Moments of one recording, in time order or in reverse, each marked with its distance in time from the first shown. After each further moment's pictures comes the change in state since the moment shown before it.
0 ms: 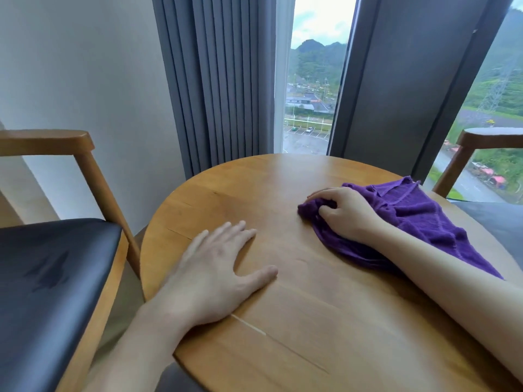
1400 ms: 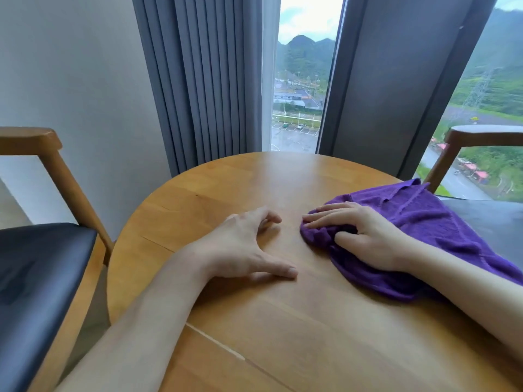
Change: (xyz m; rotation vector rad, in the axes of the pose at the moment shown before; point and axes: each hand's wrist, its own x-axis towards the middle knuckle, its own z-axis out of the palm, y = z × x) left_hand 0.076 0.029 0.001 -0.256 -0.203 0.128; right_hand -0.043 0.023 -0.038 0.008 -0.262 -0.213
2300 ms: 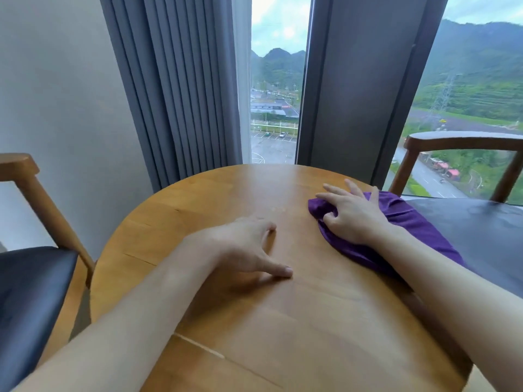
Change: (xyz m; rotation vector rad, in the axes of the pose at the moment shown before) left_hand 0.026 0.045 -0.006 0.341 -0.224 -0.063; right_hand 0.020 0.051 -0.020 -0.410 0.123 0.468
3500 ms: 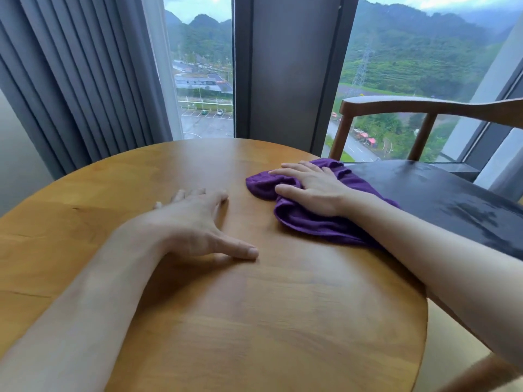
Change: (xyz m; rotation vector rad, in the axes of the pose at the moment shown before) left_hand 0.046 0.006 0.006 0.051 -0.013 -0.027; right_hand -0.016 0.032 -0.011 0.082 -0.120 -0.004
